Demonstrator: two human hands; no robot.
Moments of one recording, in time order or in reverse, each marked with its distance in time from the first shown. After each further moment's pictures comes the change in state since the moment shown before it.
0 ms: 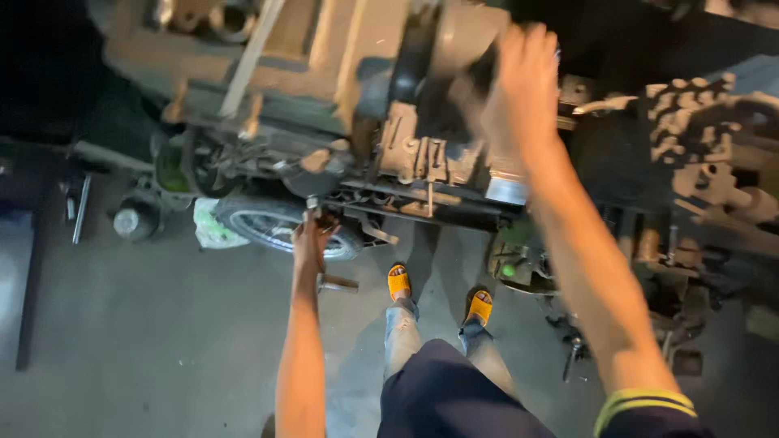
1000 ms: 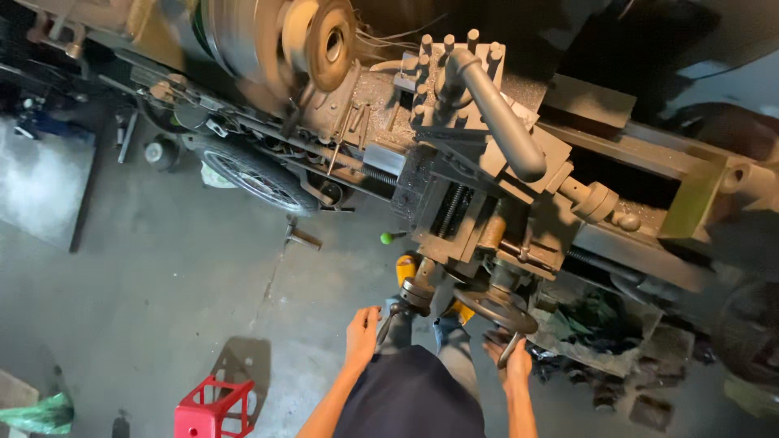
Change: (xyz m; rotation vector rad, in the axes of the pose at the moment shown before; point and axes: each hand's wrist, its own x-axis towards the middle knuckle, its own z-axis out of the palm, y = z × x) left_hand -0.396 -0.371 0.193 1.059 0.103 -0.121; right_hand -0.667 0.319 0.016 1.399 -0.788 2.016
